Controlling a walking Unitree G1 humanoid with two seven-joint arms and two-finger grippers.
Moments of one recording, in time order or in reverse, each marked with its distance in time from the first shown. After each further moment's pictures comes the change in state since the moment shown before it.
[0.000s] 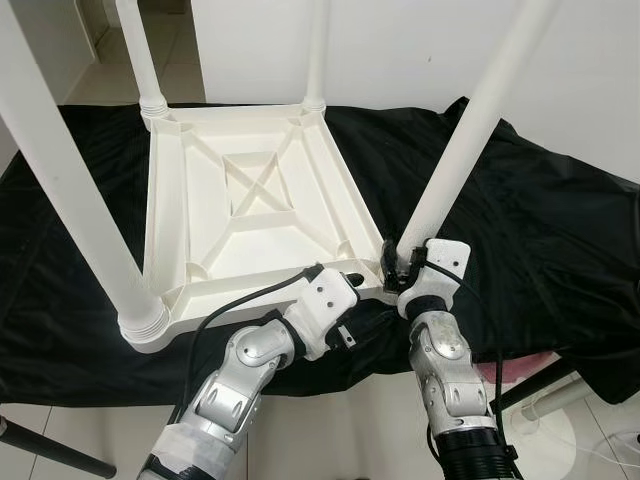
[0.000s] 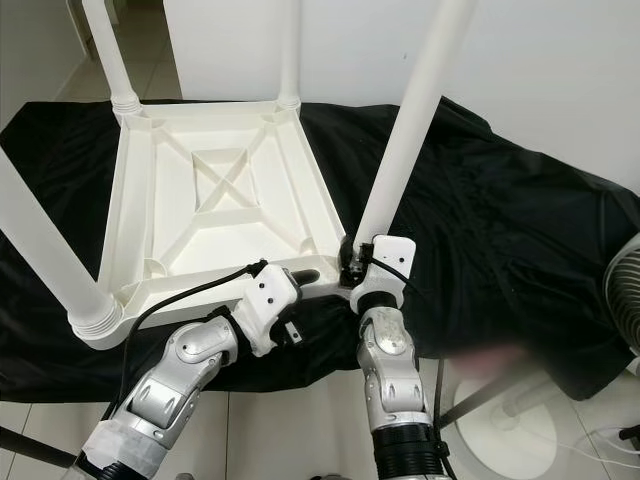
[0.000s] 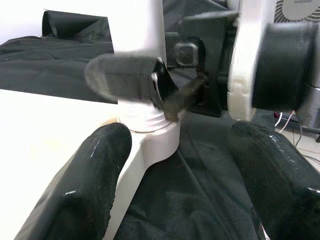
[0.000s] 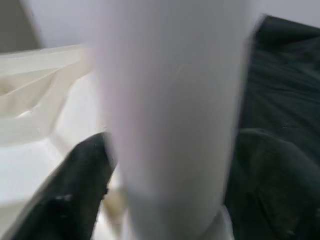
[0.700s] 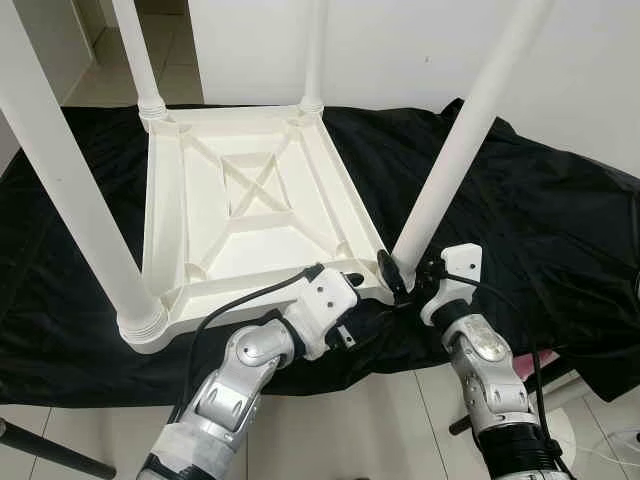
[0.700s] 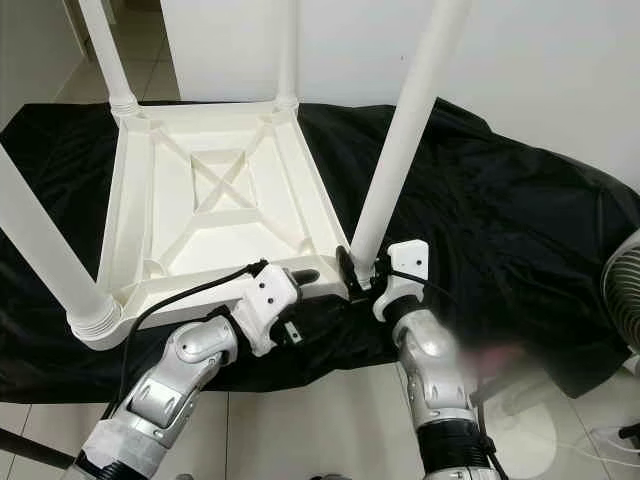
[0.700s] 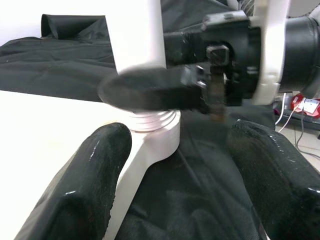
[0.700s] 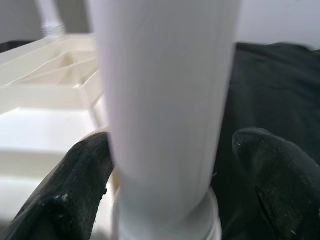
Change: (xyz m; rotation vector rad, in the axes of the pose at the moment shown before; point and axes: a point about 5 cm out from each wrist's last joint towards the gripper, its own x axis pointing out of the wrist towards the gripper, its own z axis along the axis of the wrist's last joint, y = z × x) left arm -0.001 0.002 -0.001 0.012 0.011 0.002; right arm 0.004 -0.029 -0.004 -0.083 0.022 0.310
